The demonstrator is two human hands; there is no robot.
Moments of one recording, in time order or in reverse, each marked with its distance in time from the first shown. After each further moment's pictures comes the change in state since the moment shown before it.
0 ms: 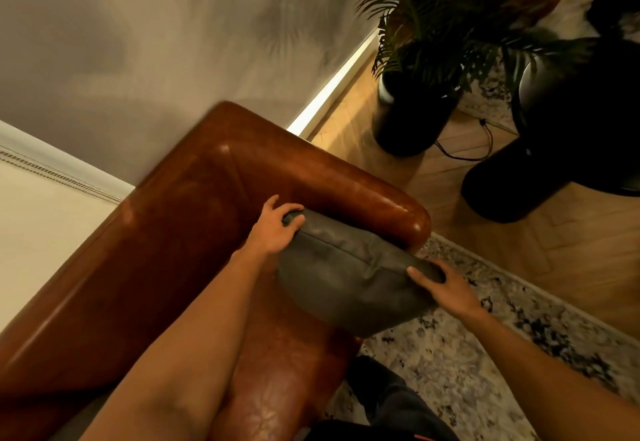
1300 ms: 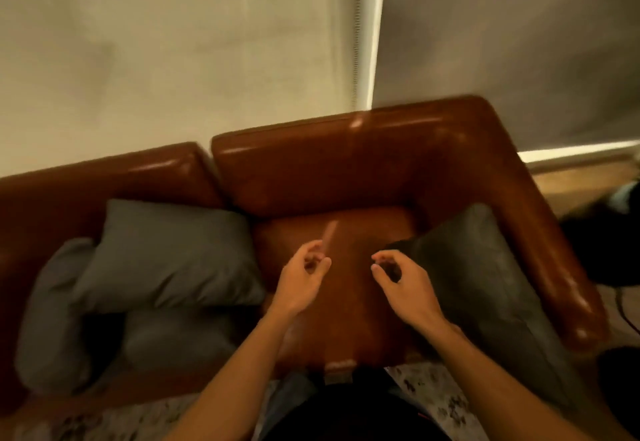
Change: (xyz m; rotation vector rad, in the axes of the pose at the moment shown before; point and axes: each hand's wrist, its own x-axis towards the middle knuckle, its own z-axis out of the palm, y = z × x) left_hand -0.320 -0.158 0.057 -0.846 0.672 -0.410; right_hand -0.158 -0.143 0.239 -0.489 -0.473 -0.775
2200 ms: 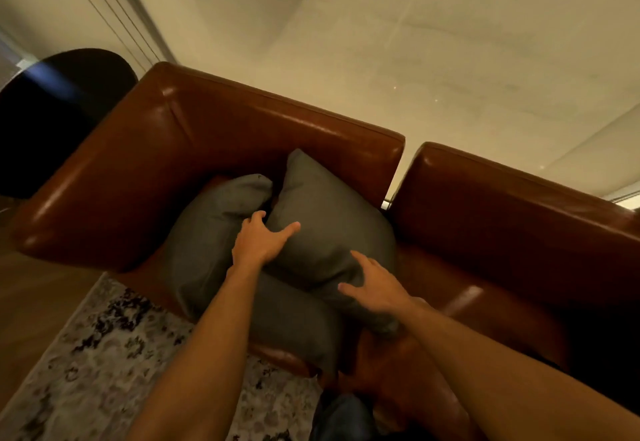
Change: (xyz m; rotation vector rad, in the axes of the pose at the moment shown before) left_hand -0.001 -0.208 -0.409 0.047 0.526 -0.651; right_hand 0.103 -0.213 0.383 -0.648 -0.802 -0.256
